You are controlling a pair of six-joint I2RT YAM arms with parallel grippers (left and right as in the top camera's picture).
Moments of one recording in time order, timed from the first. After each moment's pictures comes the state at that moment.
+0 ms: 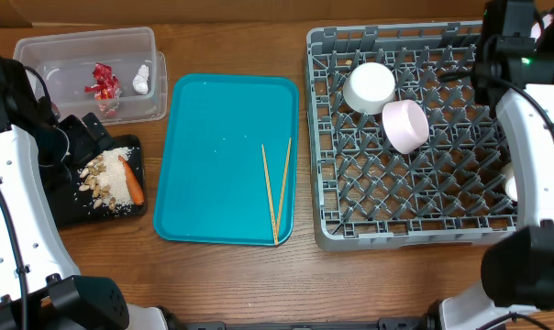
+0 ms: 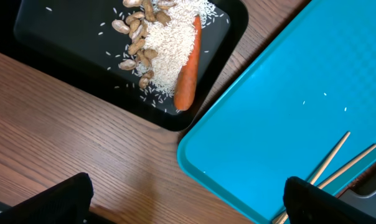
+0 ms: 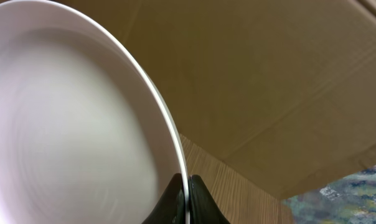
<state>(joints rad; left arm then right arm) 0.41 1.63 1.74 -1.51 0.07 -0.29 -0.08 1.79 1.71 -0.89 1.18 0.41</state>
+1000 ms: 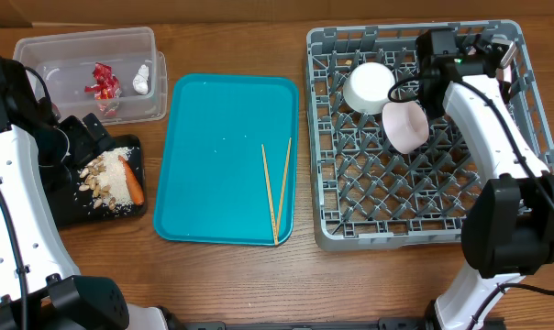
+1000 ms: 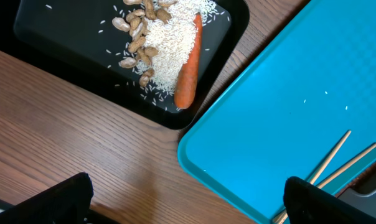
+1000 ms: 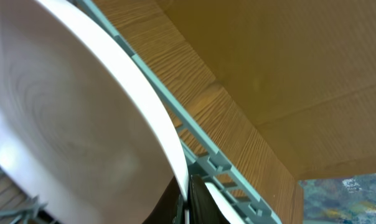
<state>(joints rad) 0.41 1.63 1.74 -1.51 0.07 -0.29 0.07 1.94 1.64 -1.07 1.09 0.57</state>
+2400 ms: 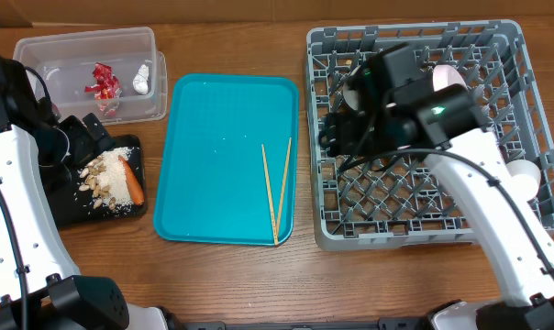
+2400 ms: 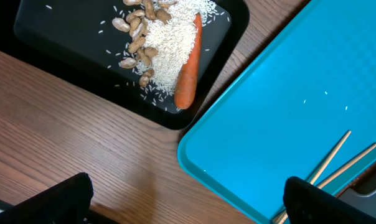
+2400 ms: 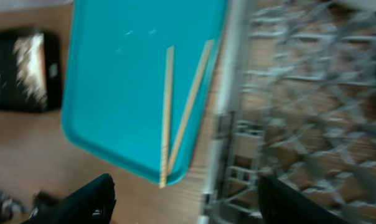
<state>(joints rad) 0.41 1.63 1.74 -1.51 0.07 -0.29 0.44 1.59 1.63 -1.19 -0.27 0.36</state>
